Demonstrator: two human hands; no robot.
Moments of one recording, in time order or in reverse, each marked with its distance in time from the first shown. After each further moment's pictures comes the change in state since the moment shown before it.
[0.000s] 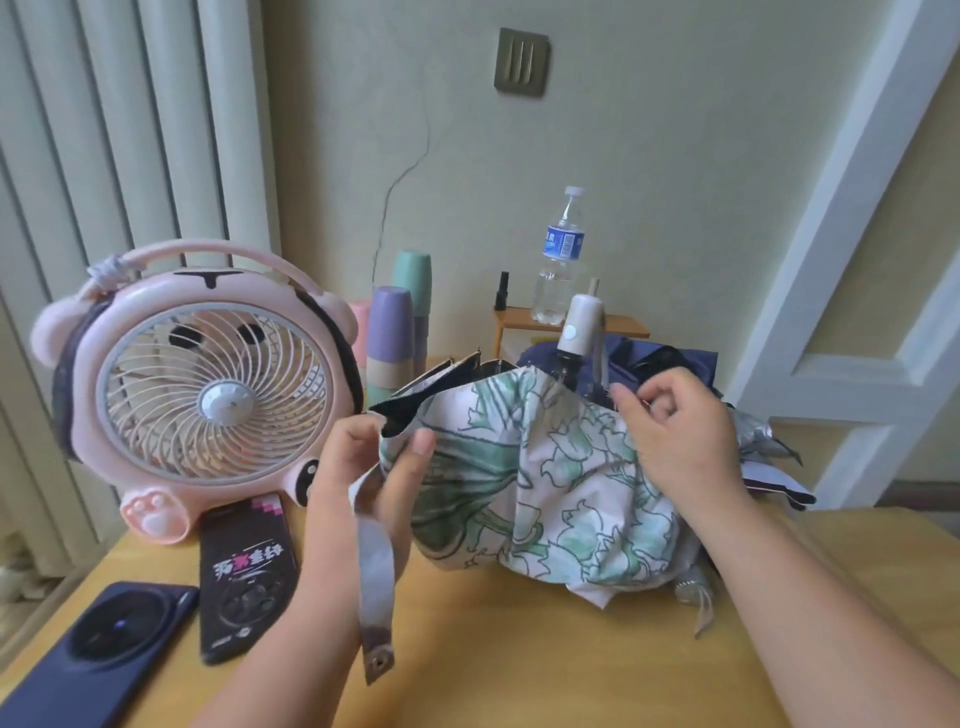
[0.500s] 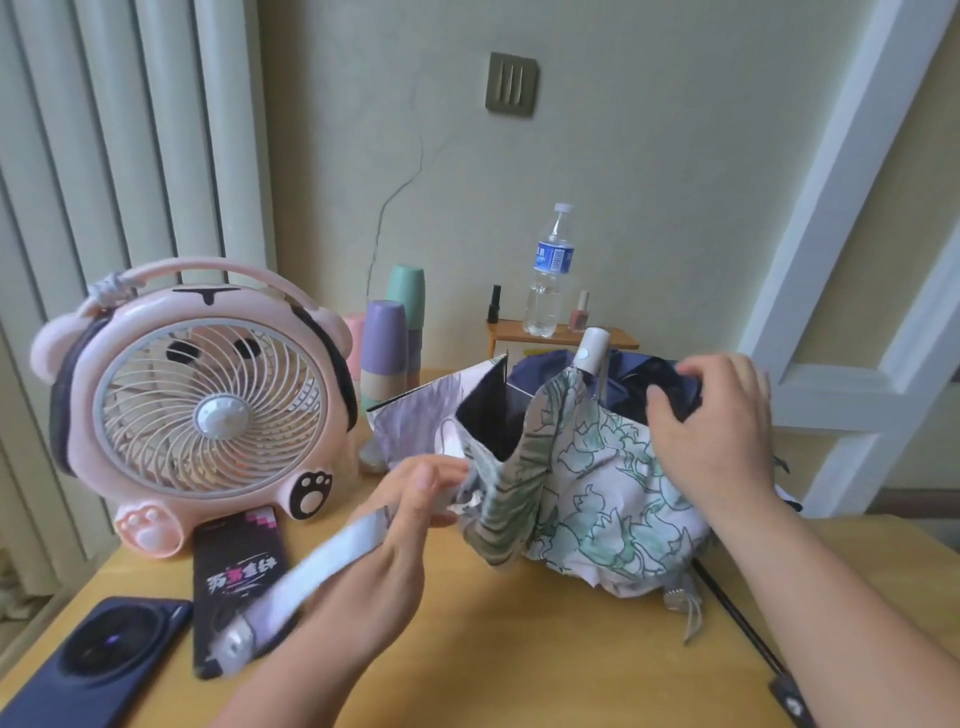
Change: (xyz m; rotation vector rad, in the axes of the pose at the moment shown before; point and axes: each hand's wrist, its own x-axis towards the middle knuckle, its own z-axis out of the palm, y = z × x) left_hand 0.000 -0.017 -0.004 0.220 -0.383 -0.208; right_hand 0.012 0.000 -0.029 -0.308 0.141 -0.091
